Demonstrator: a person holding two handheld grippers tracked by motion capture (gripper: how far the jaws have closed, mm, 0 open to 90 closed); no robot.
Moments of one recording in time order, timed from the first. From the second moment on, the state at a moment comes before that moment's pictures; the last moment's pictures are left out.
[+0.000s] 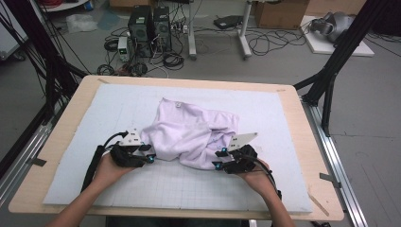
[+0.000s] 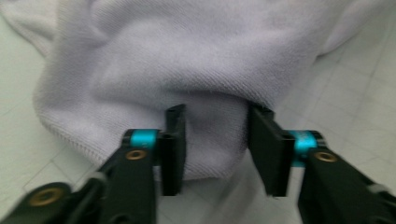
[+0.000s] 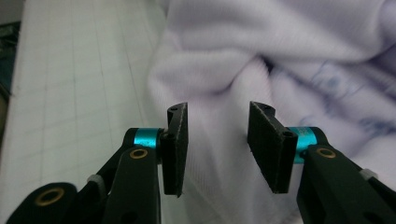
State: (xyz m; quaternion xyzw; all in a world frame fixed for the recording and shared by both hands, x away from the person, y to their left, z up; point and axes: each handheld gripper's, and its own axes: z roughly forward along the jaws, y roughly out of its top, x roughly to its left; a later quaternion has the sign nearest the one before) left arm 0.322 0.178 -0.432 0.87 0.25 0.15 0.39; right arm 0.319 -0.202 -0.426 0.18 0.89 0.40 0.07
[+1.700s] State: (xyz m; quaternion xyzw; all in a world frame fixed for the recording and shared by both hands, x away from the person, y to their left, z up) left arm 0.312 0.214 -0.373 0.84 0.28 0.18 0.42; right arm 0.302 -0.235 -0.402 0.18 0.88 0.44 0.07
